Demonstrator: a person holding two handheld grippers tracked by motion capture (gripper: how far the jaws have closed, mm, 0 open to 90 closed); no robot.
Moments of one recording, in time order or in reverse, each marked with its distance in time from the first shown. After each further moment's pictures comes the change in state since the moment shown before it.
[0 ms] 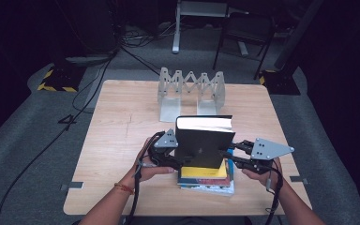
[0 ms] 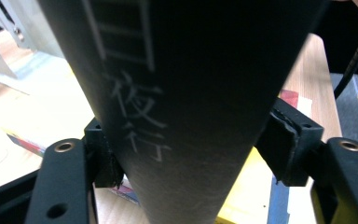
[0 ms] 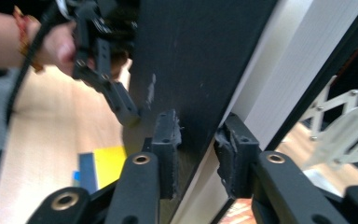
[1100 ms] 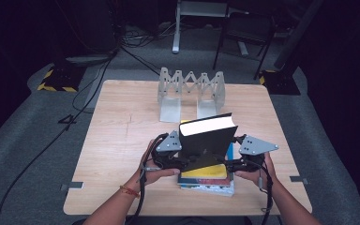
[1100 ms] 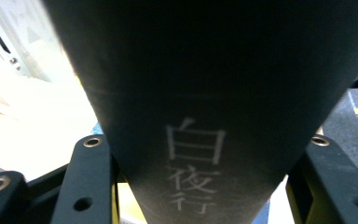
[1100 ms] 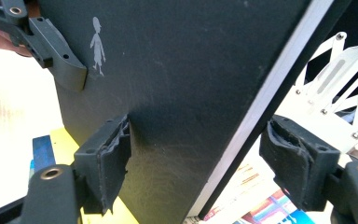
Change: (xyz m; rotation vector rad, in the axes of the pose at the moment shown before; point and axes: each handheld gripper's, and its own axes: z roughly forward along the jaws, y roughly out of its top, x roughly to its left) left arm -0.017 0.011 0.001 -0.070 0.009 0.019; right arm -0.002 -0.019 0.026 0.130 -0.108 0.089
